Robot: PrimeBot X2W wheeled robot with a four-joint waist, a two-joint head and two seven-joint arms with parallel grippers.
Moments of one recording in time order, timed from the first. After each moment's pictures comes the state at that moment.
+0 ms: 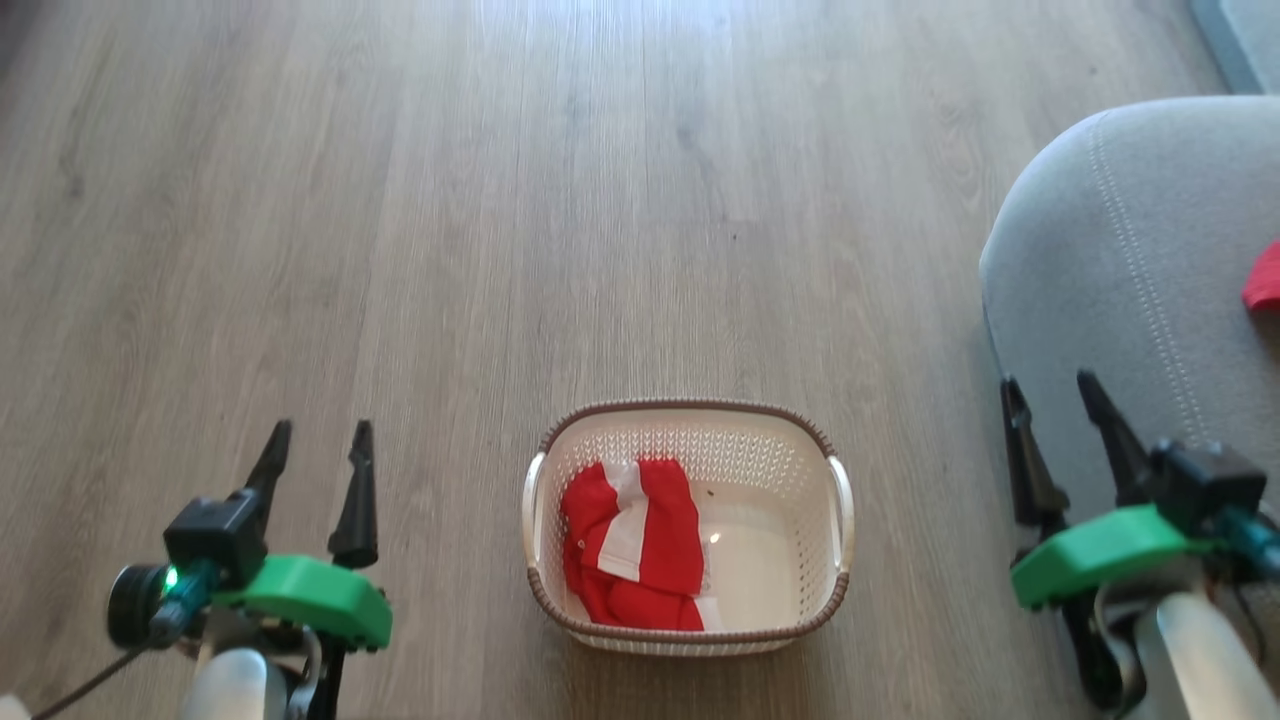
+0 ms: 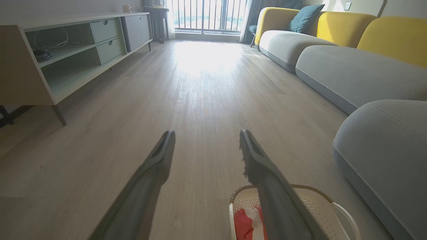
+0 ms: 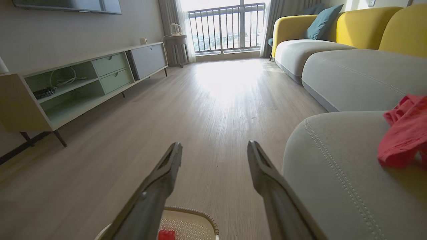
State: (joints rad) left arm -0.09 0.04 0.02 0.27 -0.13 -0.09 -0.26; right arm -0.13 -0.17 0.02 0.30 0.28 0.12 -0.26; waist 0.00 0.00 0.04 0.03
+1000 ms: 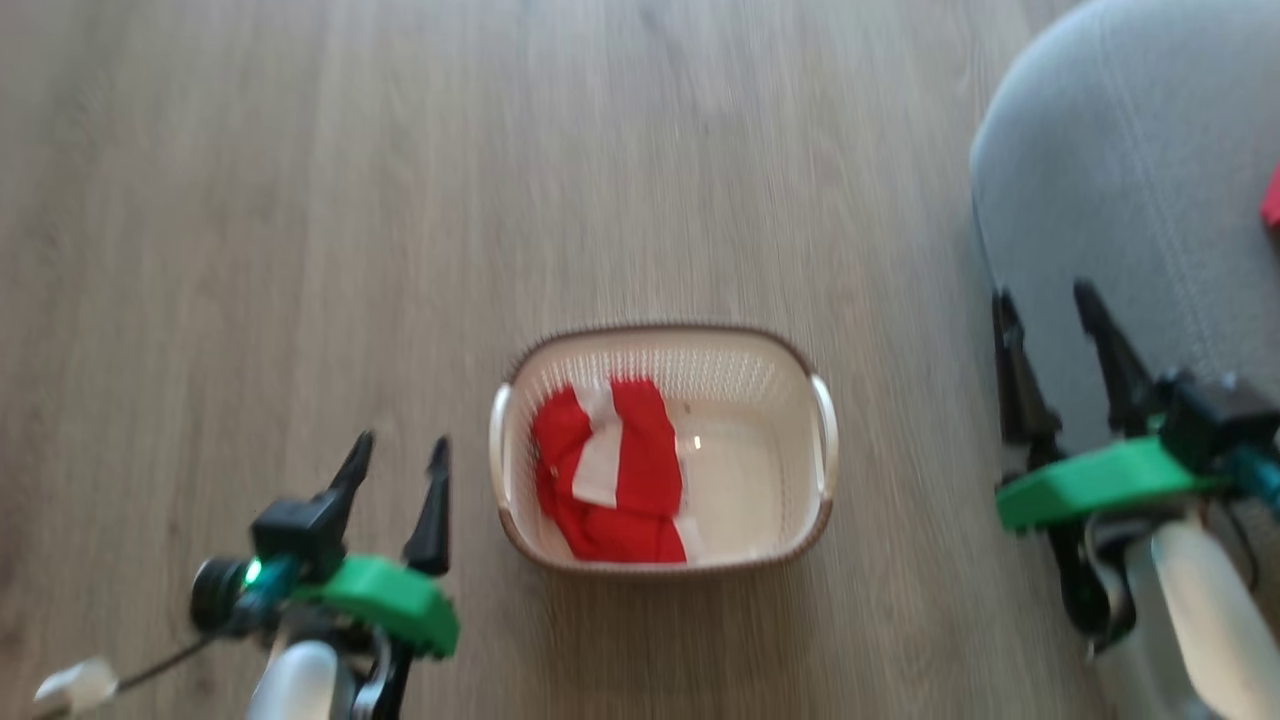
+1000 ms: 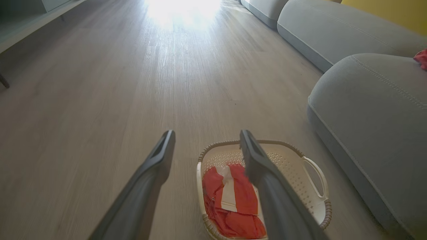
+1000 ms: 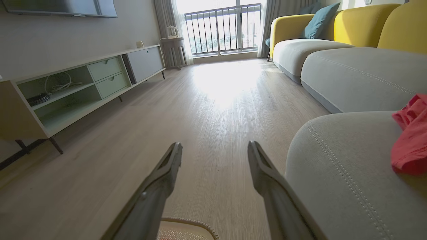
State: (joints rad) left arm -0.09 0.04 -0.11 0.30 -0.18 -0.05 -0.26; right arm -0.19 -0.13 0.02 0.21 0.26 0.12 -0.26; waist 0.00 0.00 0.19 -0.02
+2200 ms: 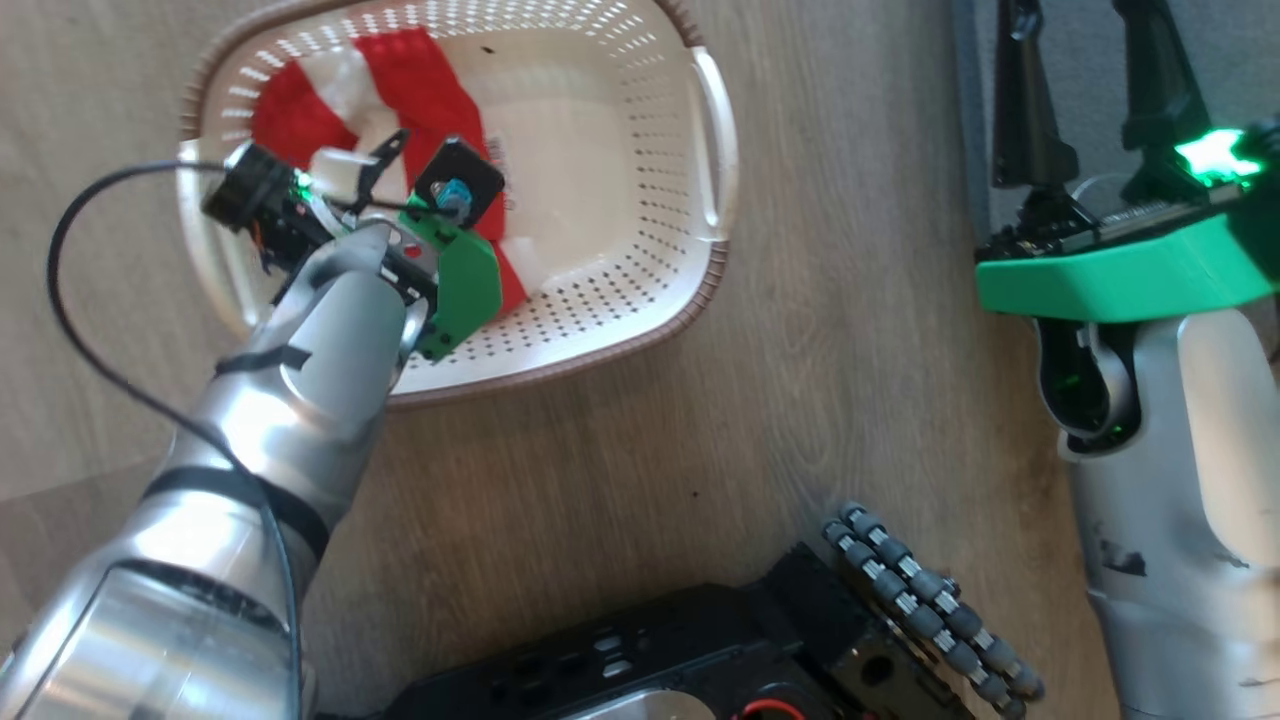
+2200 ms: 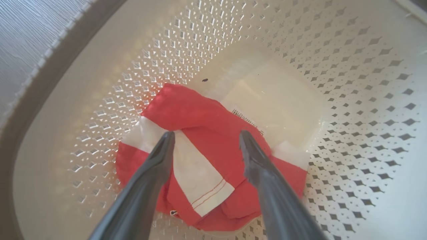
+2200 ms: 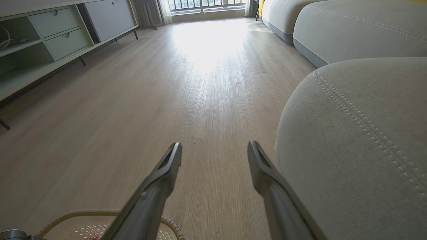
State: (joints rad) left arm -1.03 0.04 -0.62 1.20 0.05 0.04 -0.15; right arm -0.54 -0.09 0.10 0.03 0.30 0.12 -0.26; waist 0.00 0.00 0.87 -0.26
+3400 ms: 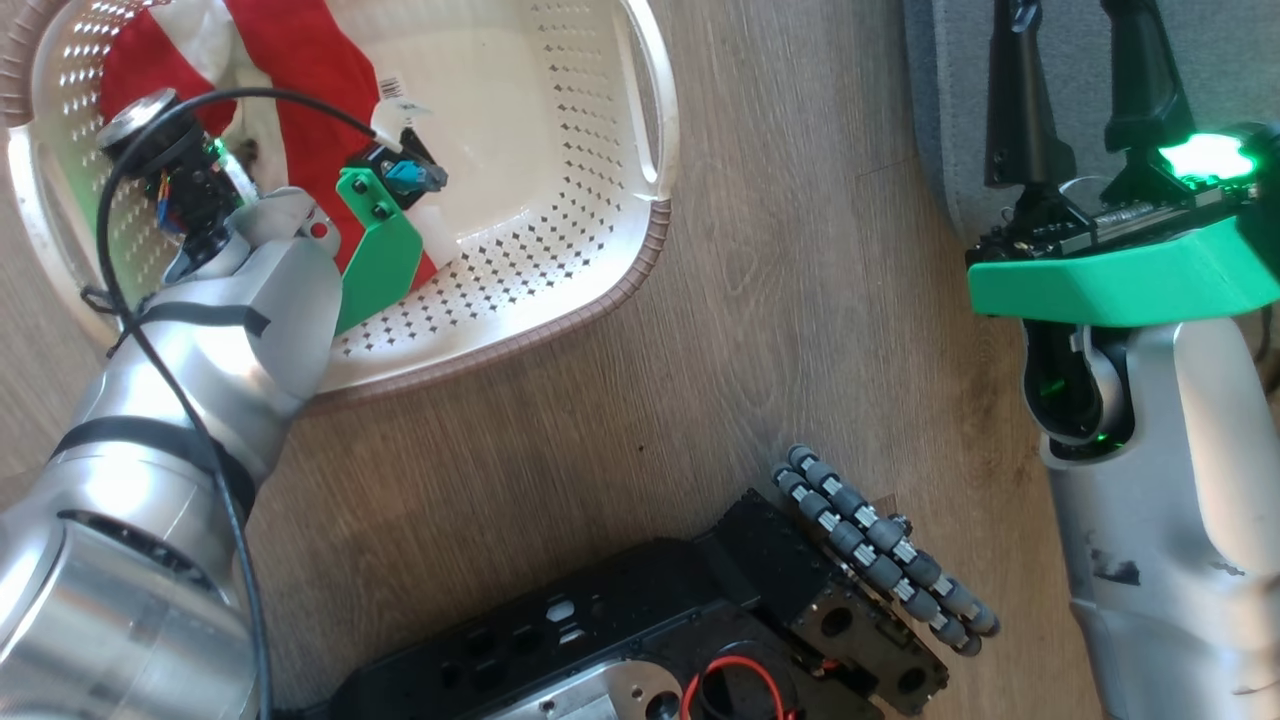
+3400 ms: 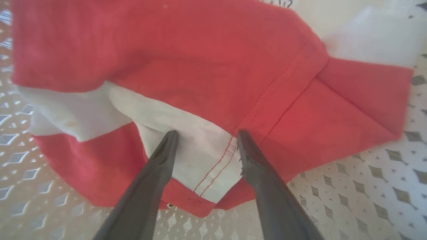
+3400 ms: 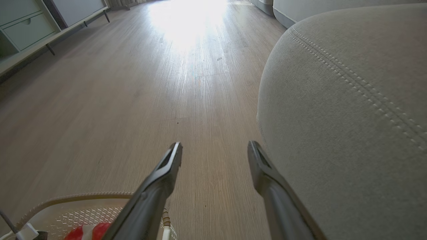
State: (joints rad) left arm -1.15 0.12 -0.86 1.30 0.20 0.04 0.26; right arm -0.54 -0.06 0.11 0.00 0.38 0.12 -0.26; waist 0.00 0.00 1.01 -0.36
